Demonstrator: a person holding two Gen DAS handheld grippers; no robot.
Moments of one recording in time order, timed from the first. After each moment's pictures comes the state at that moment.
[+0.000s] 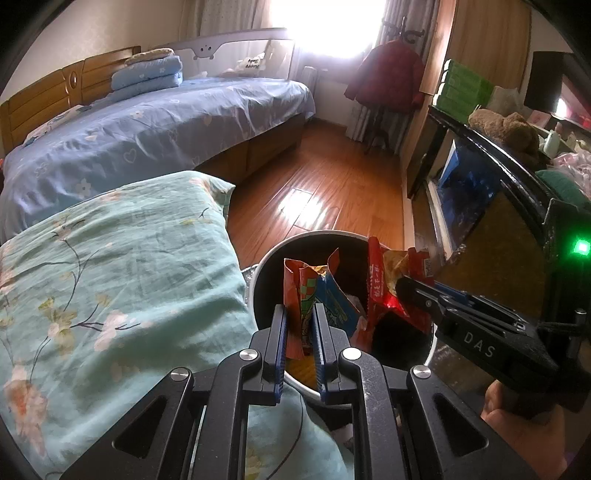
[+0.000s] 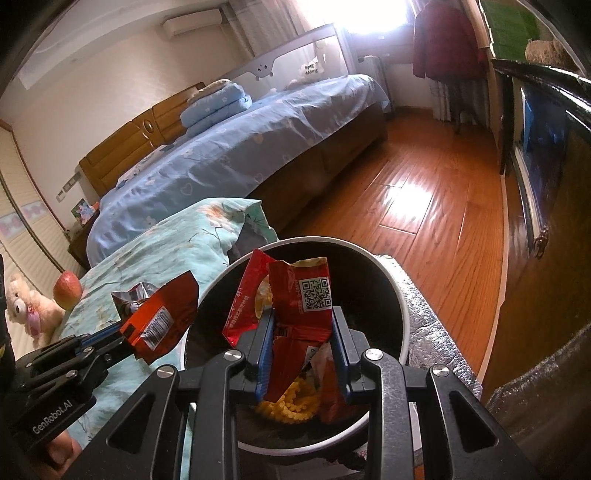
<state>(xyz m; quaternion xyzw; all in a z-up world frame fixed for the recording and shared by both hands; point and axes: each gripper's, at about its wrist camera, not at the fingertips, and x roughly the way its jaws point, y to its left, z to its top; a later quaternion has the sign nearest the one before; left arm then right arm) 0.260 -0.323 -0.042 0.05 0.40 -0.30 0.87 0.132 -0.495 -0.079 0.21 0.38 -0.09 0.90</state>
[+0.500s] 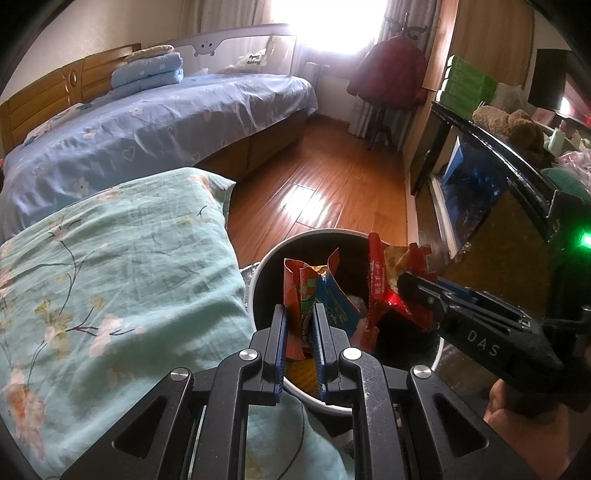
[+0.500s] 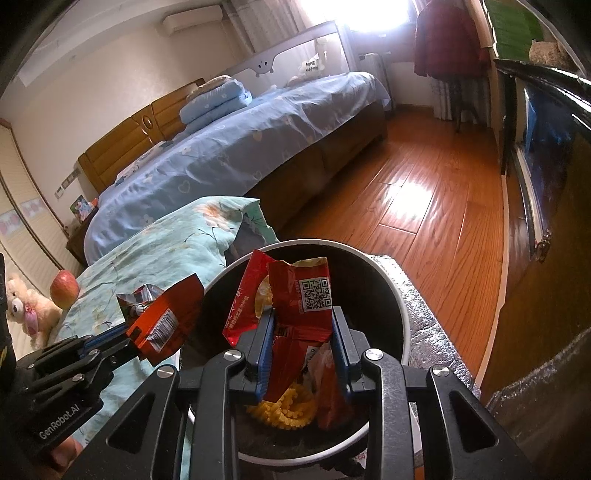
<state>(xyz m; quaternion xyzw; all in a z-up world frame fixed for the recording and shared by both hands) 0.268 -0.332 -0.046 0.05 0.41 -0.29 0.86 0.137 -0.497 -0.082 0.20 0.38 -0.09 0.90</state>
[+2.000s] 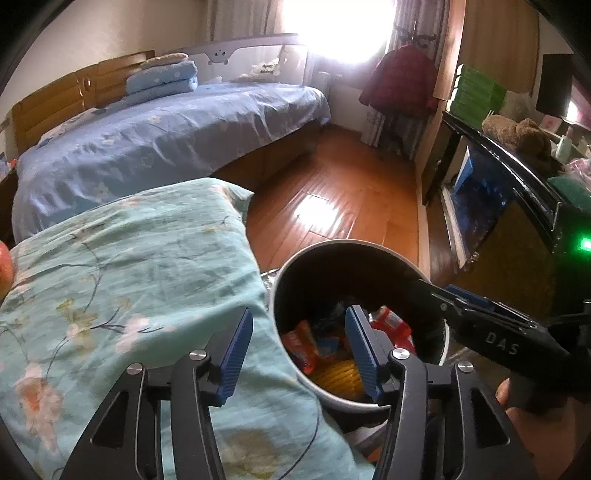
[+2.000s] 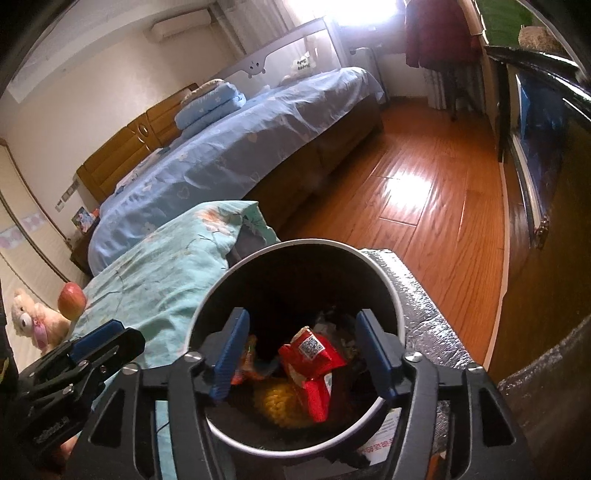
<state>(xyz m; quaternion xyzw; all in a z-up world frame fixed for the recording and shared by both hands) 0.257 -0.314 -0.033 0.05 0.39 -0.27 0.88 0.130 -0.499 -0.077 0.23 0.38 -0.09 0.89</state>
